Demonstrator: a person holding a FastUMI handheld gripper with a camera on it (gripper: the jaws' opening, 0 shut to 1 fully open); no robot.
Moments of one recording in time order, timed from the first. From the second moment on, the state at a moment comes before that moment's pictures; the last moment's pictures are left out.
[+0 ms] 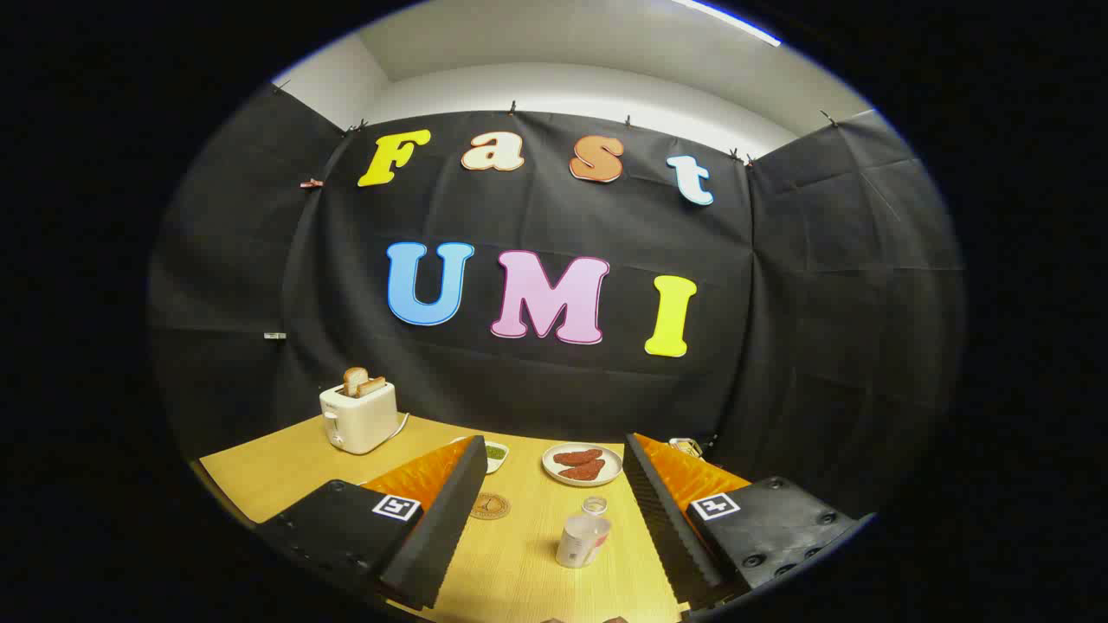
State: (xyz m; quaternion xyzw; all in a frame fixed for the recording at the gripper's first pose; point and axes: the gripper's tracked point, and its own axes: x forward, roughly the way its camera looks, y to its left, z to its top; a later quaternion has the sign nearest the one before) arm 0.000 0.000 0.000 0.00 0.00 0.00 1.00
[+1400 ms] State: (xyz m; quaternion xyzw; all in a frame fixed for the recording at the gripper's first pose) arm 0.036 -0.053 -0.081 0.03 0.05 0.05 1.00
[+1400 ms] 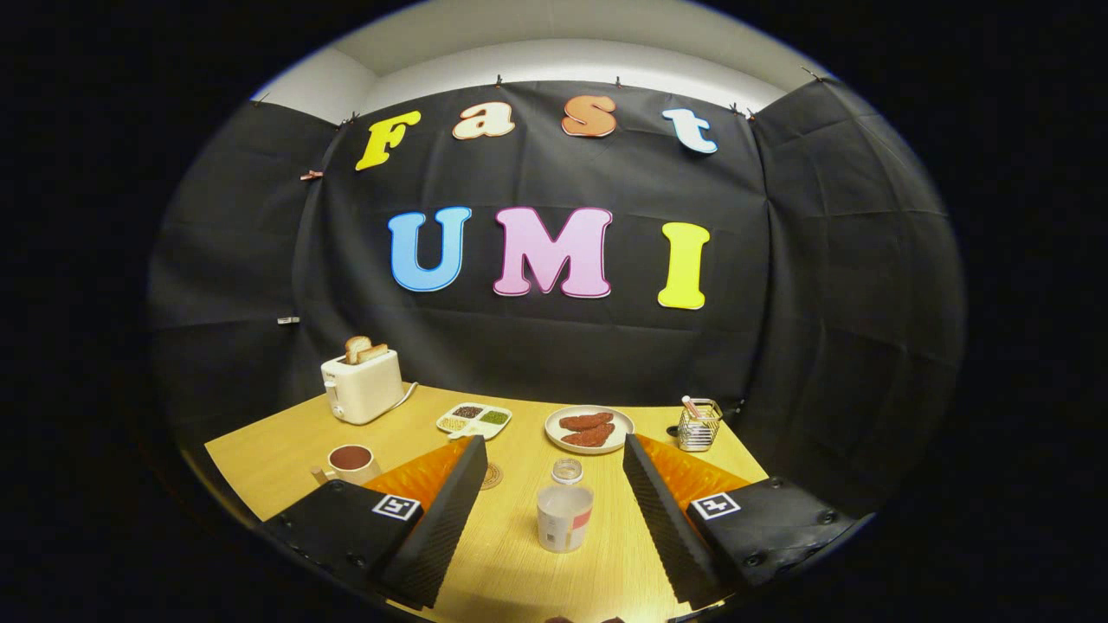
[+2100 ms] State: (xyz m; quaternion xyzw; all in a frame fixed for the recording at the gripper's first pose) arm 0.093 -0.061 -0.150 0.01 0.05 0.03 1.00
